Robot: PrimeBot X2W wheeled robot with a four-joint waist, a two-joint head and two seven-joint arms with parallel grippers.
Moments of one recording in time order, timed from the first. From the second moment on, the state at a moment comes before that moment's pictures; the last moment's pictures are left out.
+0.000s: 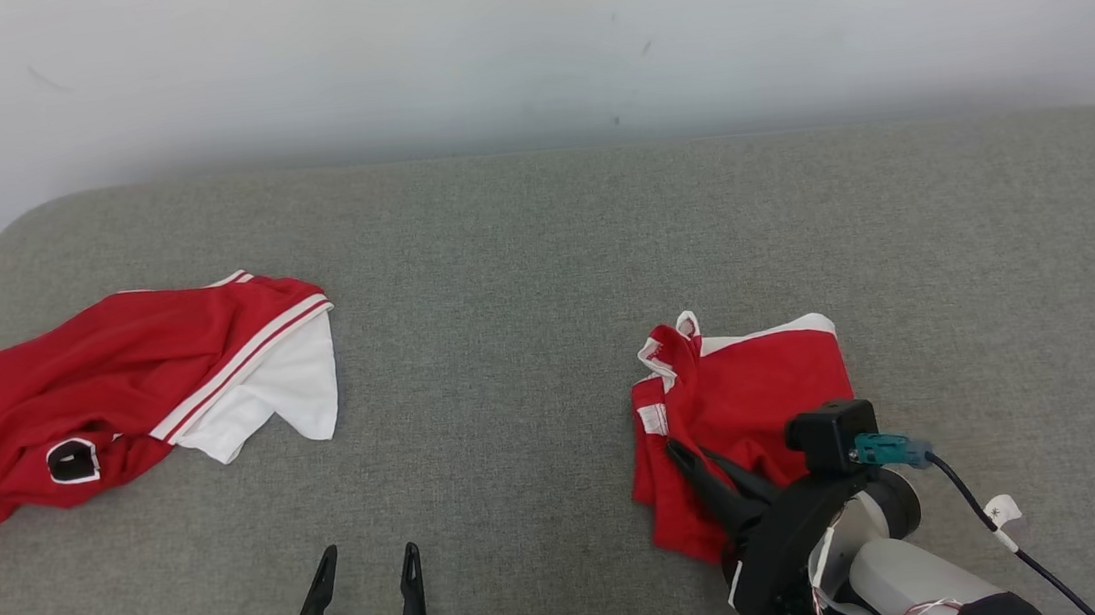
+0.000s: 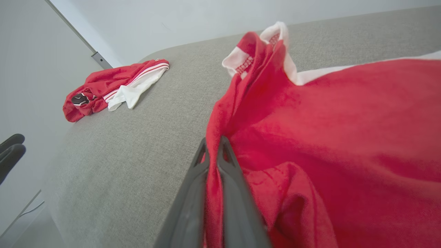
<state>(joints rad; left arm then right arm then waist) -0.01 0.05 -0.18 0.22 -0.11 -0.02 -0.26 -0.51 -0.29 0.80 0.64 0.88 0.13 -0.15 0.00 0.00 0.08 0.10</state>
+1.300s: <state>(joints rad) 0.01 0.05 -0.15 0.22 -0.10 -0.03 -0.26 -0.35 -0.32 0.47 0.64 0.53 0.13 -0.26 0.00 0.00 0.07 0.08</state>
